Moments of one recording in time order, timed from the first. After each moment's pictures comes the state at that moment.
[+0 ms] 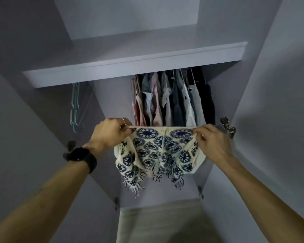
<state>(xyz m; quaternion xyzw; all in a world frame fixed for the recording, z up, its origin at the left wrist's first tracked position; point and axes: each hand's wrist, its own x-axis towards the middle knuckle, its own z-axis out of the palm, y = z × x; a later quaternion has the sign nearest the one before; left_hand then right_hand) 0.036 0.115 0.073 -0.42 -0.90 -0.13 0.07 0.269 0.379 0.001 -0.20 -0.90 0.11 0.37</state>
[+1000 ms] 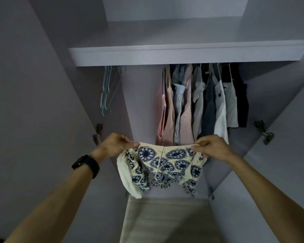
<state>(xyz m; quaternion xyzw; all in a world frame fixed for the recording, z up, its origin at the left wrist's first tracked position) 0.004 0.001 0.006 -0.23 -0.89 -0.33 -0.22 0.198 0.334 -0.022 -0.25 -0.85 0.47 0.00</state>
